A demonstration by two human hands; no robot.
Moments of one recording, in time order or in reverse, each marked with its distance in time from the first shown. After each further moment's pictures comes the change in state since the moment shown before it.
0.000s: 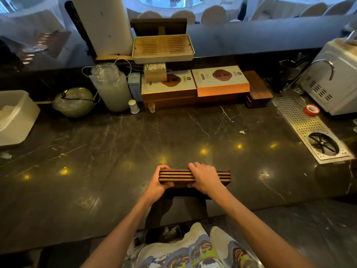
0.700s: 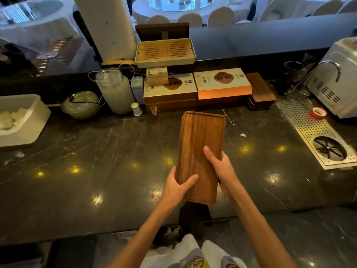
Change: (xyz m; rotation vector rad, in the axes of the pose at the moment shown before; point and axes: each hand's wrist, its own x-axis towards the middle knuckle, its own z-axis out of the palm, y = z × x) left_hand -0.036 0.092 0.079 -0.191 0.109 -0.069; right_hand -0.040 0.028 -0.073 1.700 0.219 0.312
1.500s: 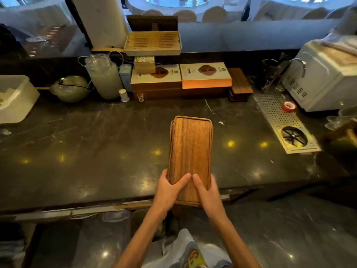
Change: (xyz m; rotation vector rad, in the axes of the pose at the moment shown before) left_hand -0.099 -0.014 0.074 -0.005 0.150 -0.045; right_hand -0.150 0.066 -0.048 -0.082 0.087 0.018
